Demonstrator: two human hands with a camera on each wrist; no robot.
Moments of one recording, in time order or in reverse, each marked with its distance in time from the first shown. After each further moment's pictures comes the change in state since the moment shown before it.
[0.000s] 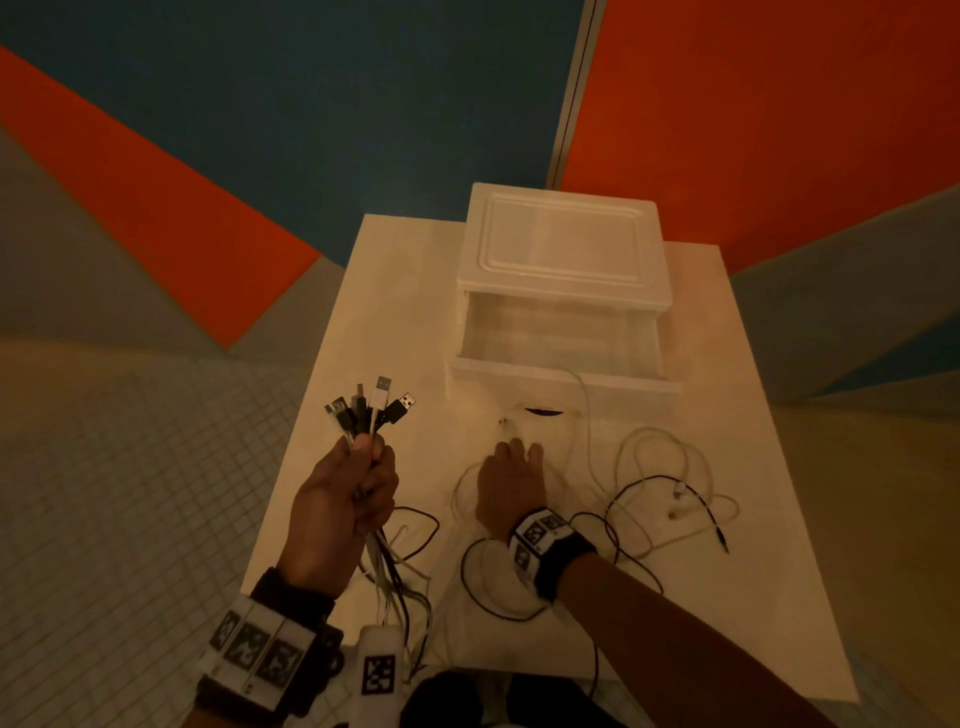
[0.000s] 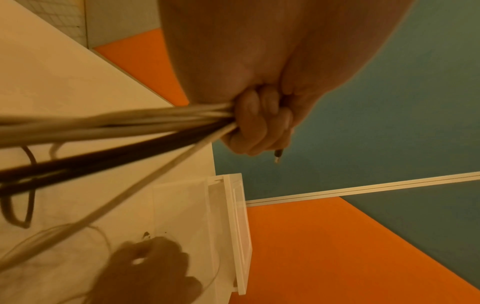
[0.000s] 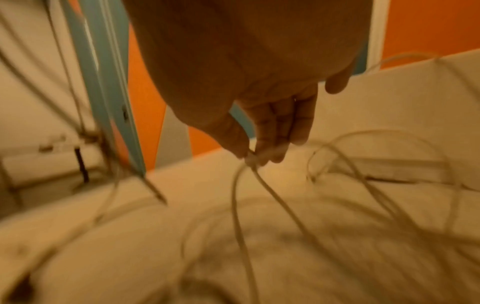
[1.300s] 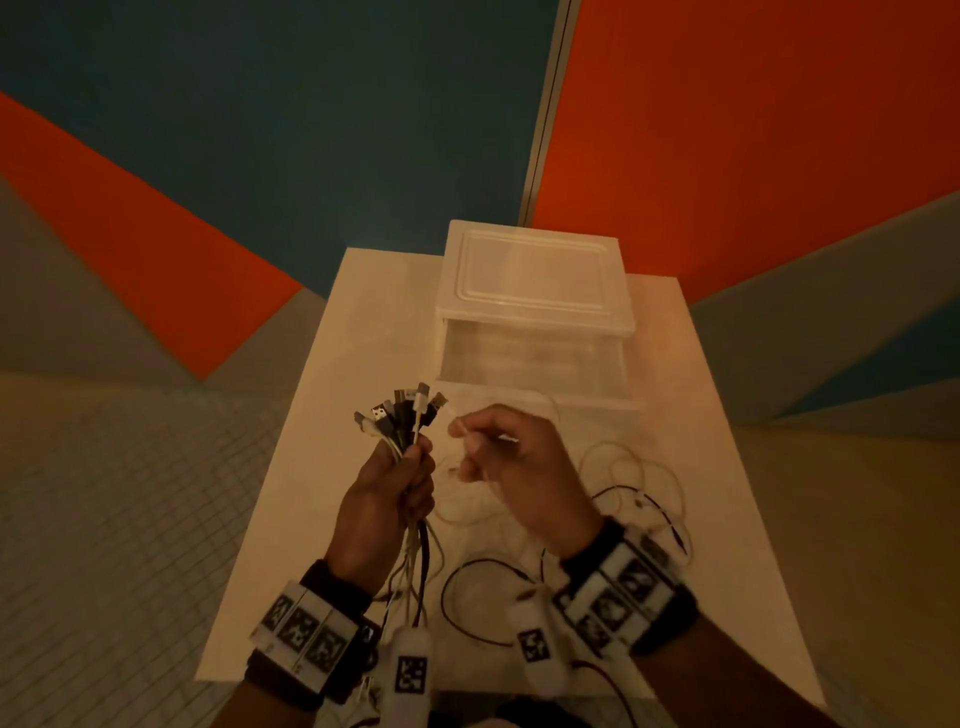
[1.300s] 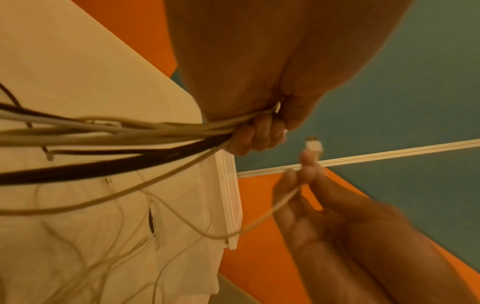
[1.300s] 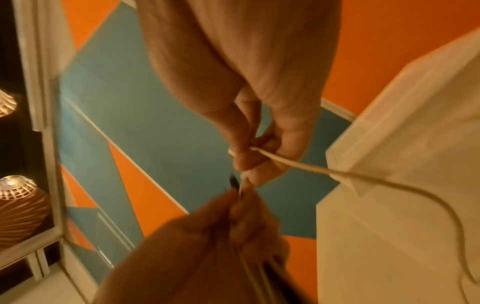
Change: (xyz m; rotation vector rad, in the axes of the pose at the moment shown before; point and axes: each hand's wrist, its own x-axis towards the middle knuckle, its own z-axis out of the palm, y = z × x) left_hand 0.007 -0.019 0.044 0.025 -0.051 0.033; right_hand -0.090 0.020 -0.151 1.522 0.286 -0.097
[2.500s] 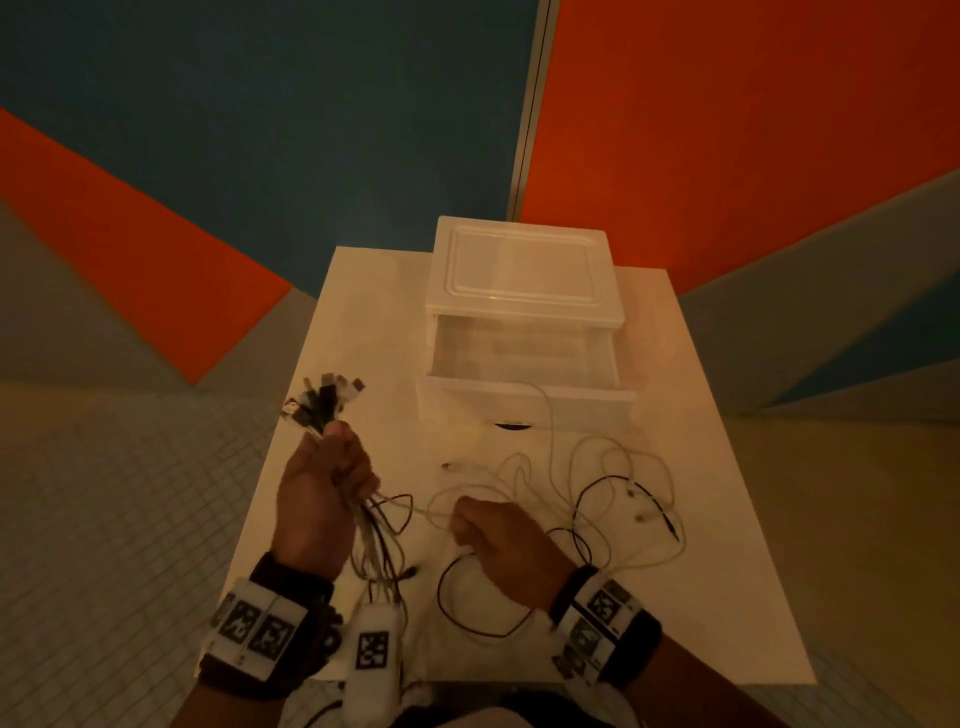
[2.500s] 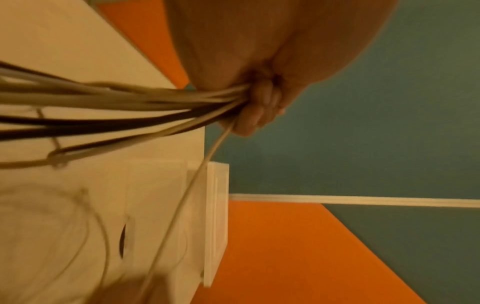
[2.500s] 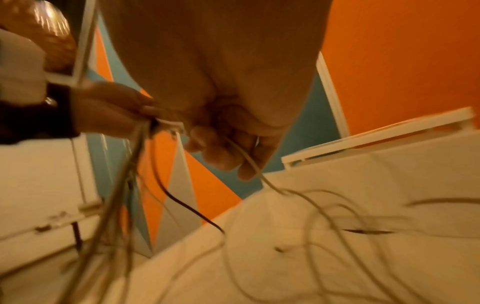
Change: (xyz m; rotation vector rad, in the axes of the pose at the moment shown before) left_hand 0.006 0.016 -0.030 -0.145 0.155 0.112; right_hand -0.029 0.106 -0.004 -0.566 -0.334 -0.118
